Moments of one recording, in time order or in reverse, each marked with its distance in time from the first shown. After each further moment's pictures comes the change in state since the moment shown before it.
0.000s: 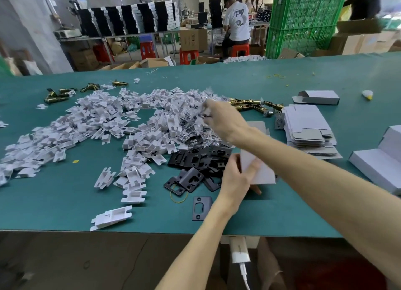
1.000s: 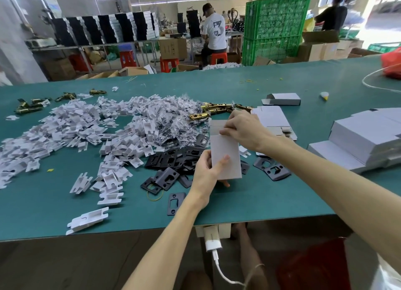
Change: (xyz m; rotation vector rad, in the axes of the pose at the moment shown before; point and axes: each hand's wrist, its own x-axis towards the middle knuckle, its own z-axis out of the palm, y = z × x) left_hand 0.013 -0.025 0.000 -0.102 0.009 0.085; right_hand -0.077 0.080 -0.074 -0.156 -0.085 0.041
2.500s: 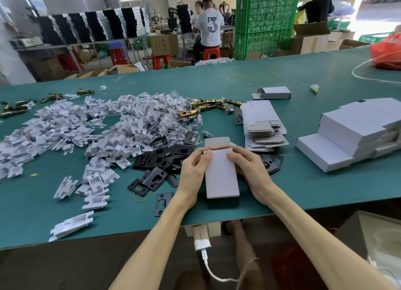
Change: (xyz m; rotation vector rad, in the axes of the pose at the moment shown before) left_hand 0.000 -0.002 0.000 0.109 0.015 0.079; right_hand -0.097 0.016 0.073 1.323 0.145 0.284
